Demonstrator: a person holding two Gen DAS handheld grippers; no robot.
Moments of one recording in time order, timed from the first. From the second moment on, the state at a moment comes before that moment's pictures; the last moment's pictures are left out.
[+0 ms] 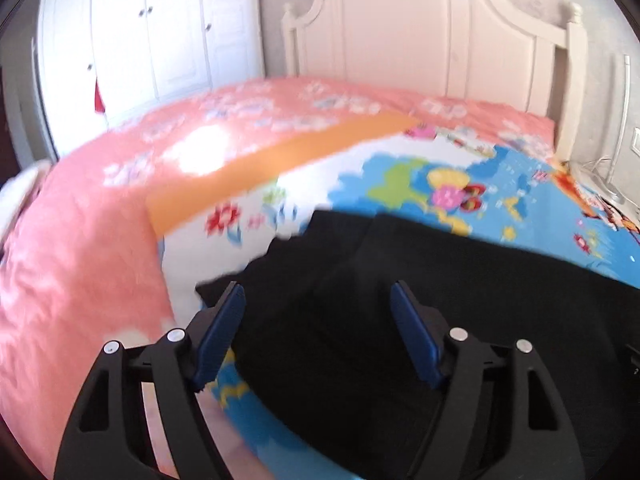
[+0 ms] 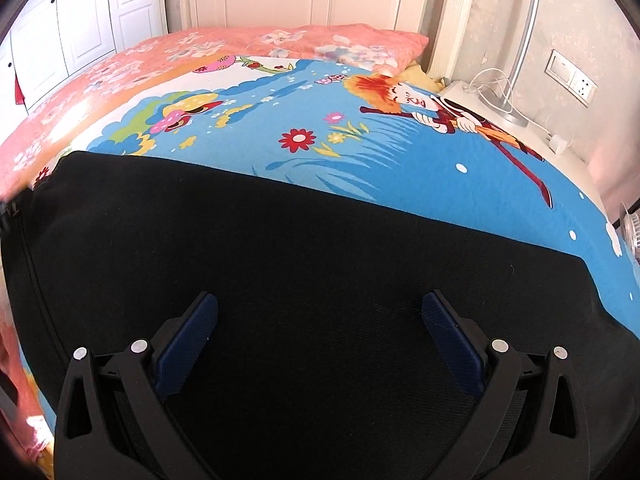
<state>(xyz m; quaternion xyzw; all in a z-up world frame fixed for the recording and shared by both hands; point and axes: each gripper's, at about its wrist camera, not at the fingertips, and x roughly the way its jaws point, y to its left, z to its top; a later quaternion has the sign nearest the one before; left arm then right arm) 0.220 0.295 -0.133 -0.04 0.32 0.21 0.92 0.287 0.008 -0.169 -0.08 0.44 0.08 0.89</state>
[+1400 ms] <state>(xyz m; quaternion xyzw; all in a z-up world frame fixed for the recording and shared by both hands) 0.201 0.455 -0.207 -0.53 0.32 0.00 0.79 0.287 0.004 -0.169 -0.07 0.44 0.08 0.89</state>
